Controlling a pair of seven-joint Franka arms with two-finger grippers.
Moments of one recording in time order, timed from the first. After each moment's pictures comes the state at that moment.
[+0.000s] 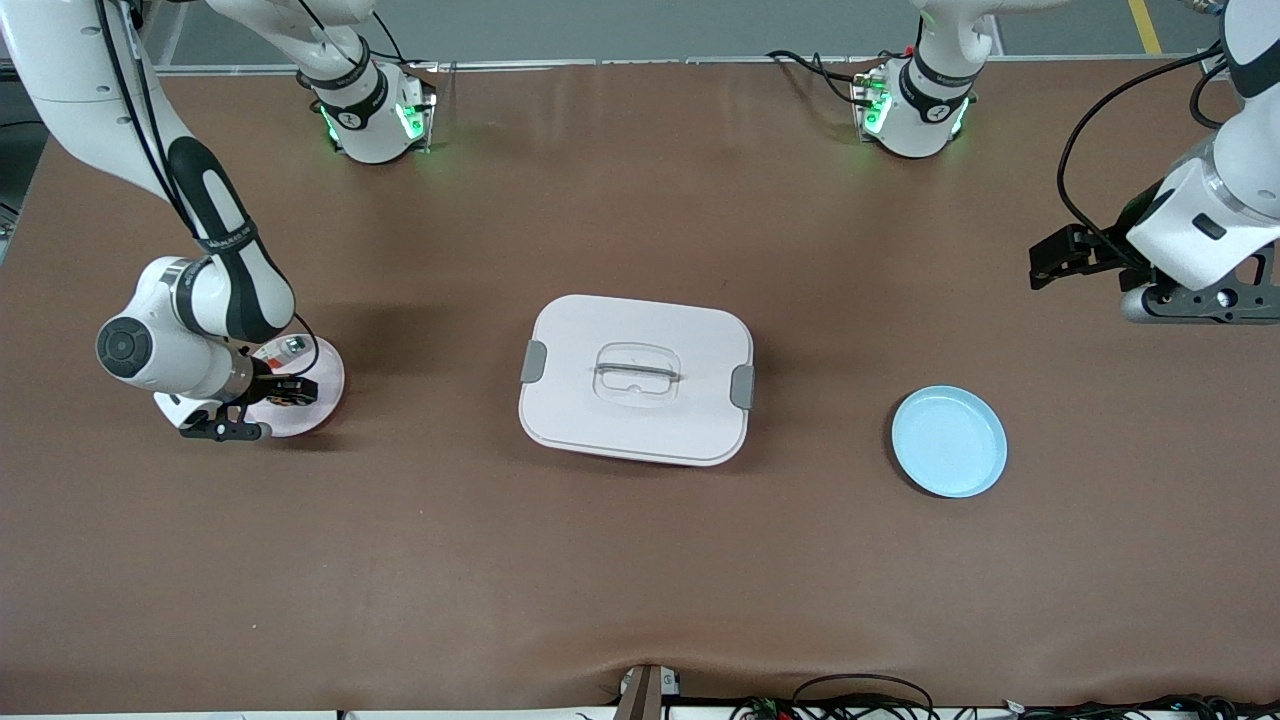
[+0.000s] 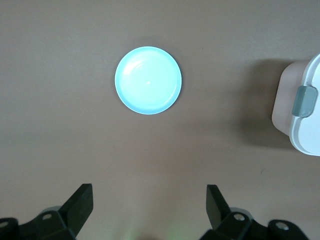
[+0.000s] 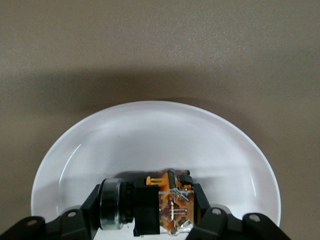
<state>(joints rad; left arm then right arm) 0.02 0.09 -0.16 -1.50 0.01 1.51 -0.10 -0.07 0.49 -0.06 -2.08 0.03 2.44 -0.11</state>
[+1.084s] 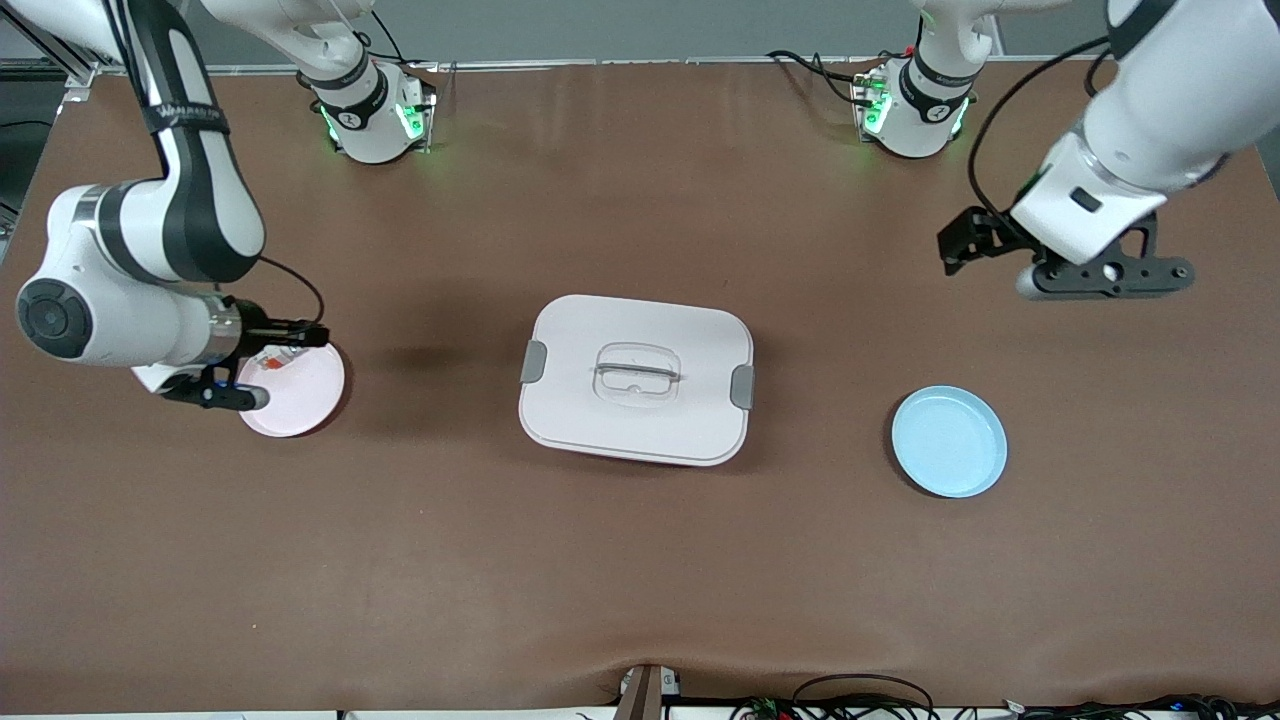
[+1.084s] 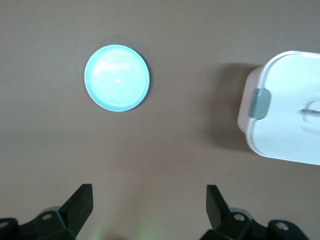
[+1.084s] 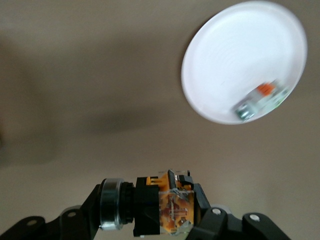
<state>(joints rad) 0.01 0.06 -0.35 -1.50 0.01 1.52 -0.35 0.12 0.21 -0.05 -1.87 0.16 1.71 0.24</state>
